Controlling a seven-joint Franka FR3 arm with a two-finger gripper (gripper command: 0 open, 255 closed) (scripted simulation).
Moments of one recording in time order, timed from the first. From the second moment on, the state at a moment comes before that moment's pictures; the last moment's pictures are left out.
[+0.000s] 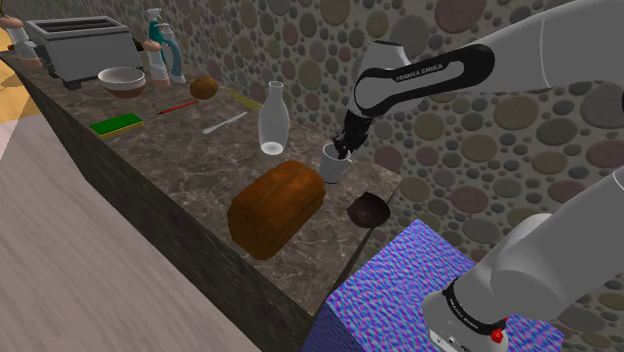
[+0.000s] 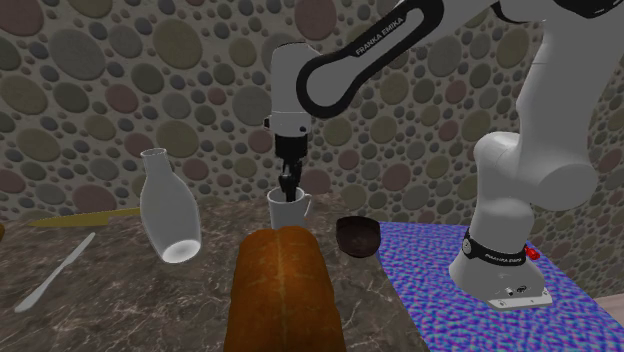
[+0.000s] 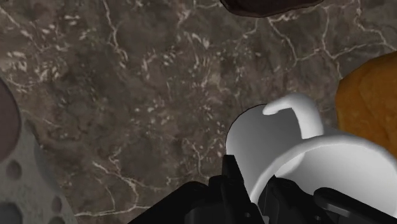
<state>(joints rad) 0.00 -0.08 -0.06 -2.30 0.08 2.24 -0.02</state>
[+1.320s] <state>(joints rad) 0.00 -0.30 -0.06 -2.27 0.06 1.99 0.00</state>
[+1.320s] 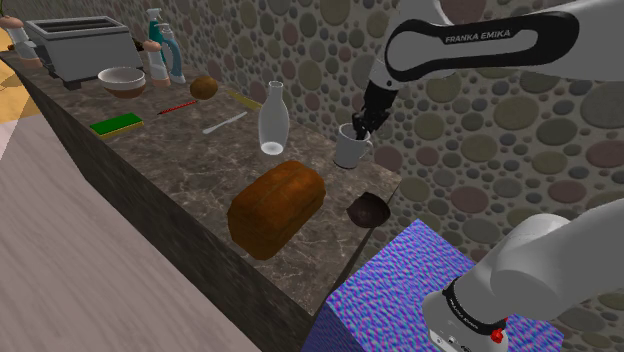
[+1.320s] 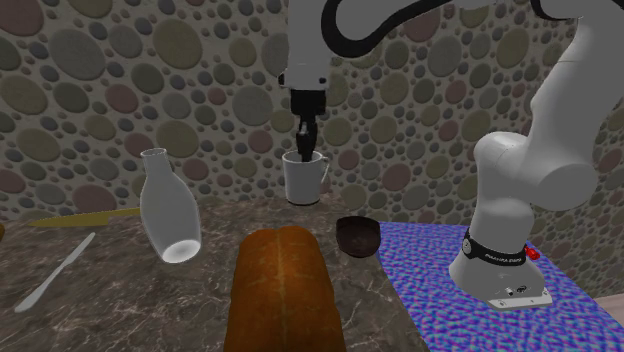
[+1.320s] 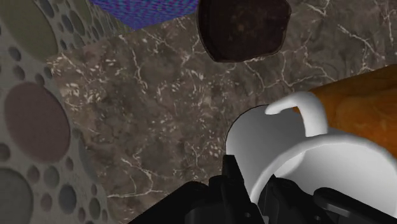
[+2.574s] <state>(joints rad) -0.02 -0.78 -0.05 -2.68 0.04 1.92 0.01</state>
